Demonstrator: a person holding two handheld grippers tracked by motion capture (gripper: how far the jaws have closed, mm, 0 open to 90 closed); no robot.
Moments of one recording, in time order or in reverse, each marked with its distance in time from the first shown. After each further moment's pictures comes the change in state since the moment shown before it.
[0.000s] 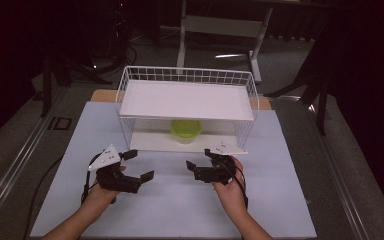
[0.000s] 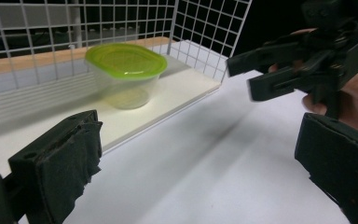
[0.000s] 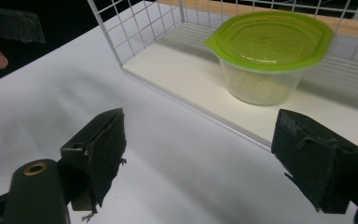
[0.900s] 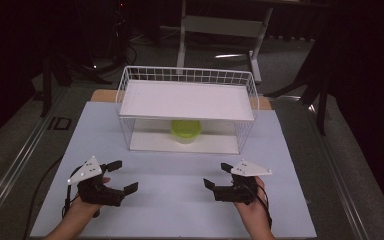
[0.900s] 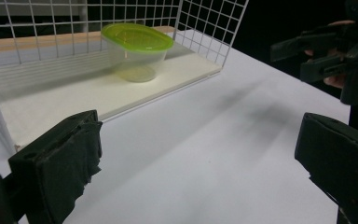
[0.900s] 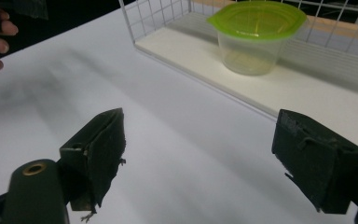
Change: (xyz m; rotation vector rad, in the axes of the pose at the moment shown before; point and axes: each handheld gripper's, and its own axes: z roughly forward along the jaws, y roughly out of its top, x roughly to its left) left arm -0.003 -0.024 -0.041 0.026 0.008 -0.014; right arm -0.004 -0.033 -0.061 -0.004 0.014 -0.073
